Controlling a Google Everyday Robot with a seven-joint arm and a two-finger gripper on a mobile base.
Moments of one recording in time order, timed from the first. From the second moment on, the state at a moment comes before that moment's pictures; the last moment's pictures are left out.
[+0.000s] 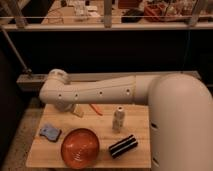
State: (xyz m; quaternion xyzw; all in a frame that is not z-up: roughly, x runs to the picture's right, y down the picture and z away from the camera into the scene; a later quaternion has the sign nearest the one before) arm -0.181 0.110 0.736 -0.18 -0.16 -0.56 0.79
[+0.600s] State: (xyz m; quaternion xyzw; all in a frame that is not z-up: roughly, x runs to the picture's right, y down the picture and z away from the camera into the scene) arm -0.206 0.131 0.760 -0.17 -0.18 -0.58 0.78
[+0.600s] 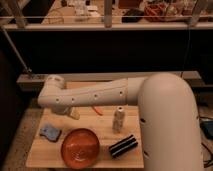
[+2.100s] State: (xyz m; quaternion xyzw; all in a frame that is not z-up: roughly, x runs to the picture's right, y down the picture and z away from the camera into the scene) arm -0.234 0.166 0.777 -0.15 -0.23 -0.61 0.75
